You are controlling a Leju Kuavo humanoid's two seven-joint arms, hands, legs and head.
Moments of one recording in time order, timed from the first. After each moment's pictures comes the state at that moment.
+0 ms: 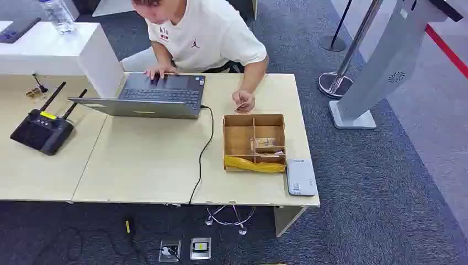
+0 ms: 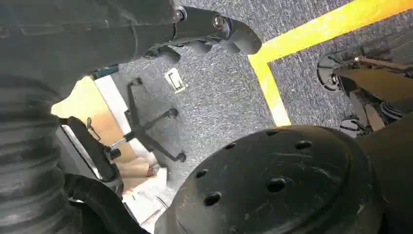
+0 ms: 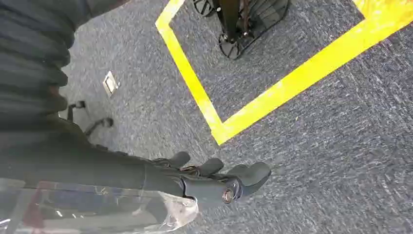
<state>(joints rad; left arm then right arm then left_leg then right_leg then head) -0.12 0.12 -1.15 -0.22 0.98 -0.33 -0.04 -0.07 -0.11 0.32 -0.27 -0.66 -0.43 0.01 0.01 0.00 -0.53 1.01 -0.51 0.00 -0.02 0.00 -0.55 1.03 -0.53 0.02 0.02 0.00</state>
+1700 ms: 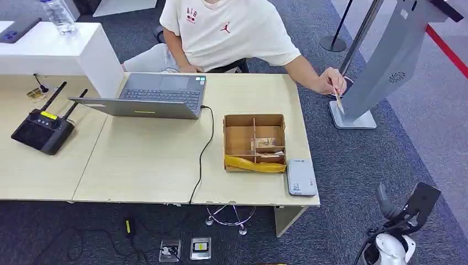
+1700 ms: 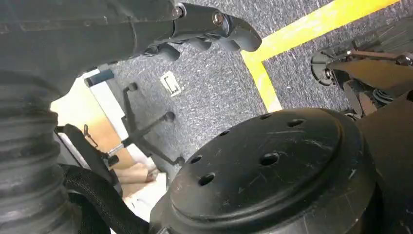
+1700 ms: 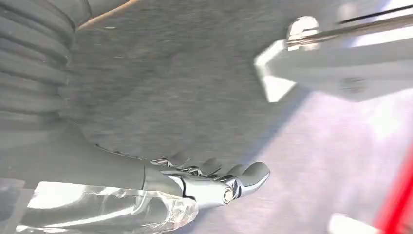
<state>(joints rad) -0.13 0.10 -1.18 -0.22 0.95 -0.33 -0.07 -0.10 -0.19 -0.19 -1.29 0.00 -0.63 -0.10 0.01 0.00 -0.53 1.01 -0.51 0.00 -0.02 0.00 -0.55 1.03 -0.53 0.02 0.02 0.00</state>
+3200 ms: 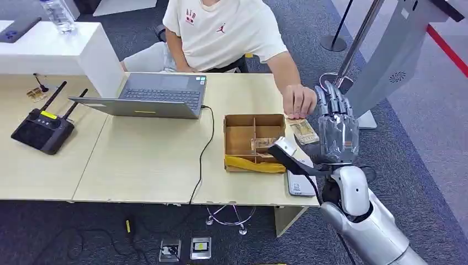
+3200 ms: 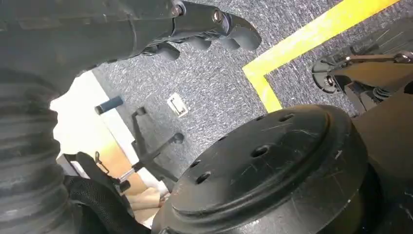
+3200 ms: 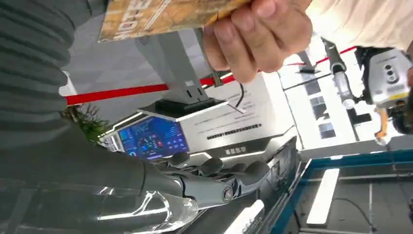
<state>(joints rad) -0.16 0.10 -1.23 -0.22 0.87 -0.33 -0.06 -0.46 -0.43 0.63 -1.58 1.18 -0.31 0.41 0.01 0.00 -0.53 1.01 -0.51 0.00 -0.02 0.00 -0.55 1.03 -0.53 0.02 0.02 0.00</state>
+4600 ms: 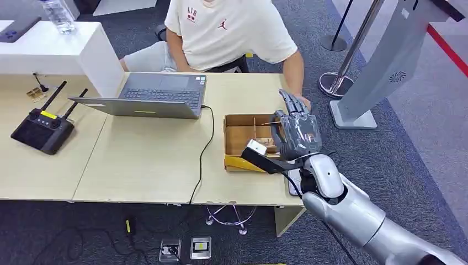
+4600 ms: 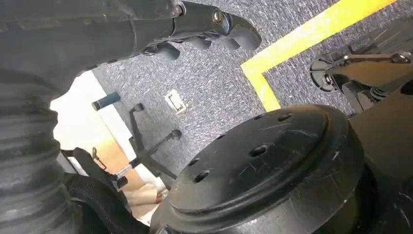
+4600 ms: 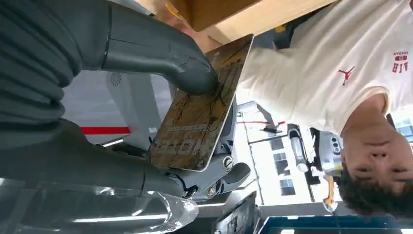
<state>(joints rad) -0.16 0.10 -1.23 -0.22 0.90 -0.33 -0.07 -0.68 -0.41 0.95 -1.37 0.89 -0.33 0.36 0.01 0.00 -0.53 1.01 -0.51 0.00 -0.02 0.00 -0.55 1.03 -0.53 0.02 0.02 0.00</state>
